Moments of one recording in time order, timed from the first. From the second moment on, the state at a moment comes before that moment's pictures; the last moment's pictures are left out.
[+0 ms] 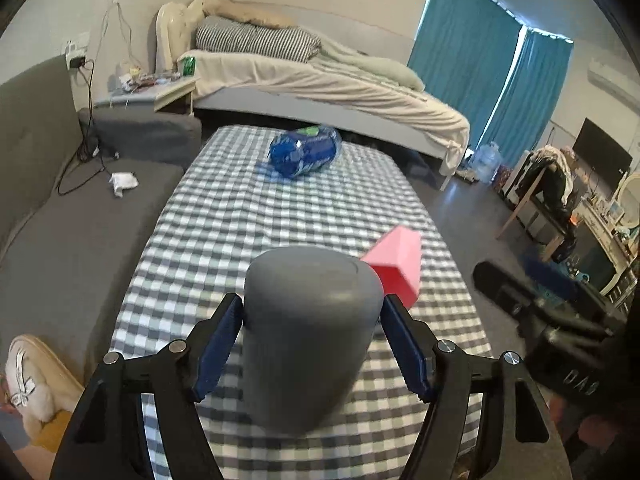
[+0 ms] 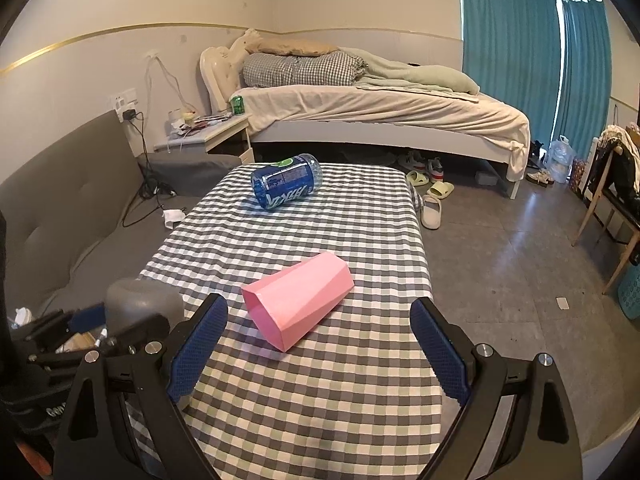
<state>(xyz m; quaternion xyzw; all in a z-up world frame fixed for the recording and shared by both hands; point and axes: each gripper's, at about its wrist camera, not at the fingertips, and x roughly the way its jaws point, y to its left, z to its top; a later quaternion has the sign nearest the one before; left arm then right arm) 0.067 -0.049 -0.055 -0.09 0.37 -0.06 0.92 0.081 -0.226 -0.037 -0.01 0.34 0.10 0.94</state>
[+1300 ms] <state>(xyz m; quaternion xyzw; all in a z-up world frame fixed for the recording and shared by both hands) 0.092 -0.043 -0.070 -0.10 0.39 -0.07 0.91 0.082 -0.233 -0.040 0.00 0.34 0.09 0.94</state>
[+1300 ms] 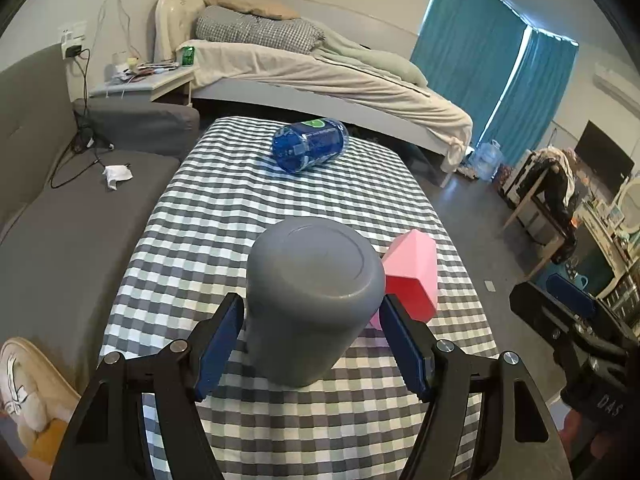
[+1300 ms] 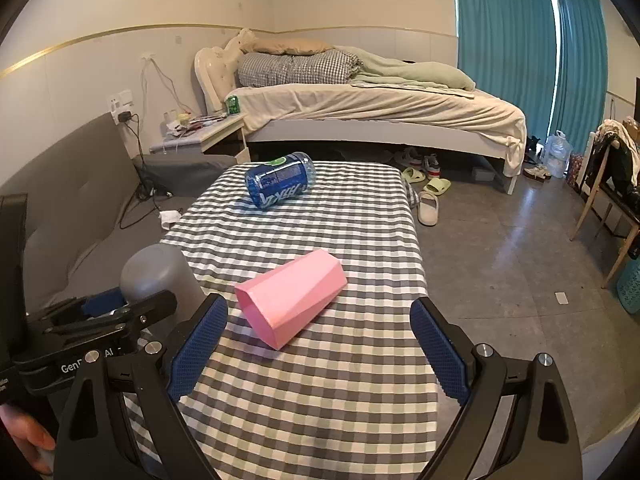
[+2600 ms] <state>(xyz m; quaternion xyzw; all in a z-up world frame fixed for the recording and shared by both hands) -0.009 0.001 -0.012 0.00 0.26 0.00 0.96 -0.004 -0.205 -0.008 0.00 0.27 0.10 0.96</state>
